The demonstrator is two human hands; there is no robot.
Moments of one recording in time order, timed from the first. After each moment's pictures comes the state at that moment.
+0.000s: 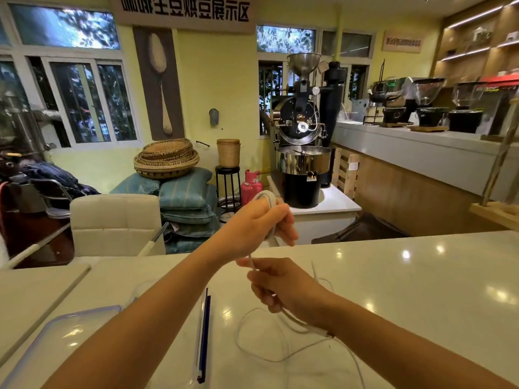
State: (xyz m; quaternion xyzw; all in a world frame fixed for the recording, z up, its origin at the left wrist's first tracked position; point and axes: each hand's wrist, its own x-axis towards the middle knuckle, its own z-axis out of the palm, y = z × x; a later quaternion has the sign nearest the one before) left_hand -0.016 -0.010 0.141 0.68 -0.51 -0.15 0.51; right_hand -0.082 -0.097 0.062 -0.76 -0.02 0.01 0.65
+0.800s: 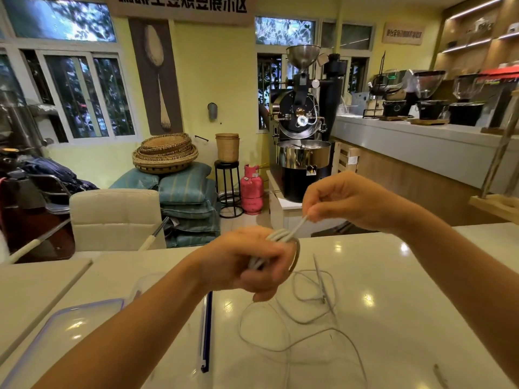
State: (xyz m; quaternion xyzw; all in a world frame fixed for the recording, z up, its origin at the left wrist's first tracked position) left_hand -0.028 0.018 0.128 0.34 -0.57 -0.57 0.48; right_hand -0.119 -0.153 0.178 -0.88 -0.19 -0.07 0.43
